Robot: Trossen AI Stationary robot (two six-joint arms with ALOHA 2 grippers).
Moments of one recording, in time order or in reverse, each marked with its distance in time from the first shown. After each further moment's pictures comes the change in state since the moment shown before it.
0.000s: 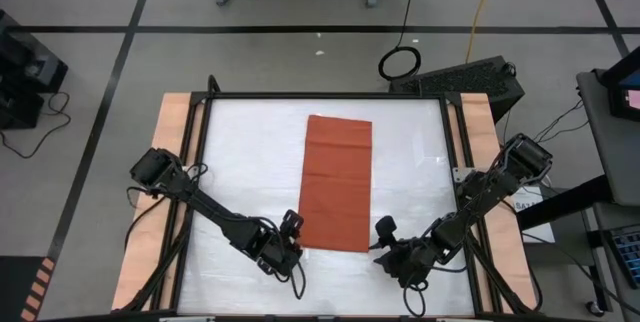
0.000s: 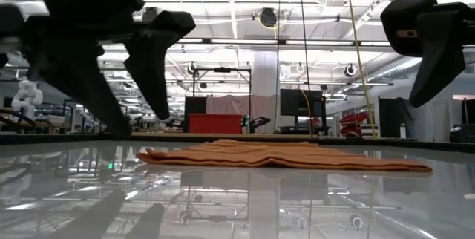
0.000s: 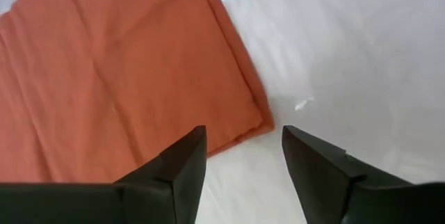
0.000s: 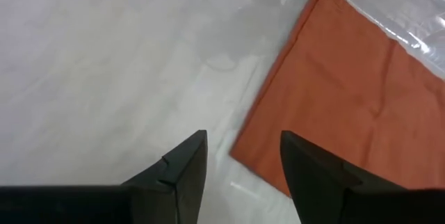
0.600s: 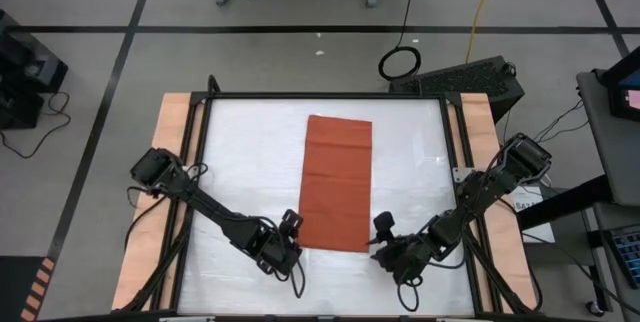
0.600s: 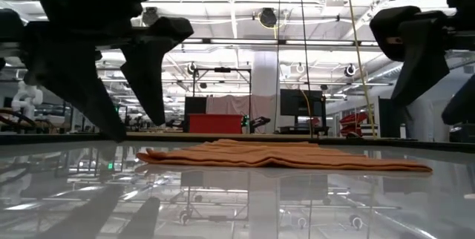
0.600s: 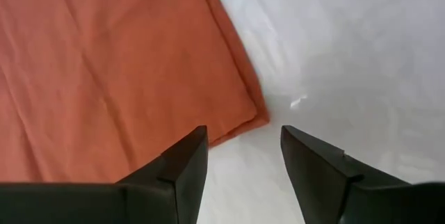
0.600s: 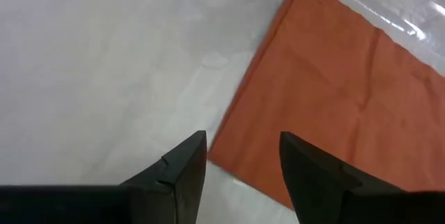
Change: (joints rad) left arm 0.007 0.000 -0.012 0.000 0.016 -0.014; right arm -0.039 0.000 0.000 0.004 -0.003 0.047
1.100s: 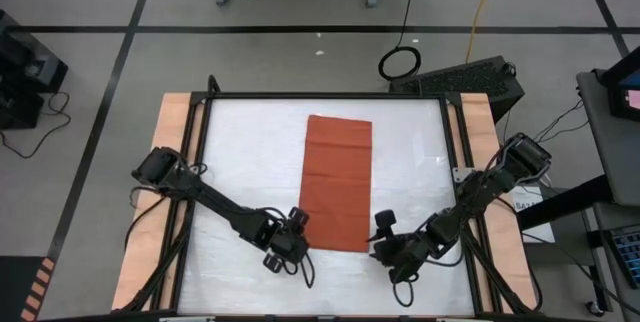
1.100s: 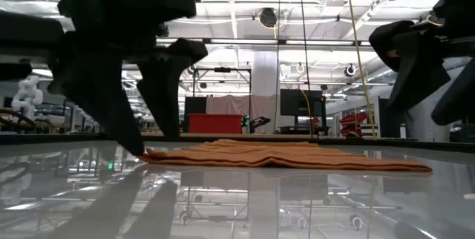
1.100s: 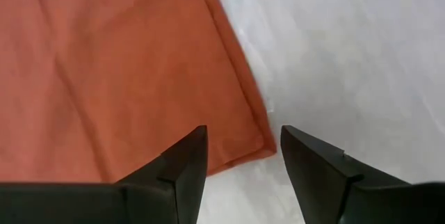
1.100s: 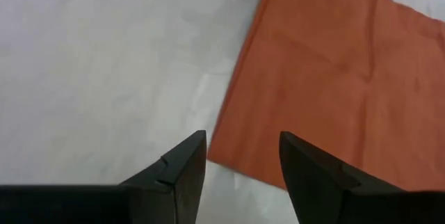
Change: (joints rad) left arm 0.069 0.029 0.000 0.074 0.136 -0.014; right arm -0.026 0.000 0.000 -0.013 -0.026 0.171
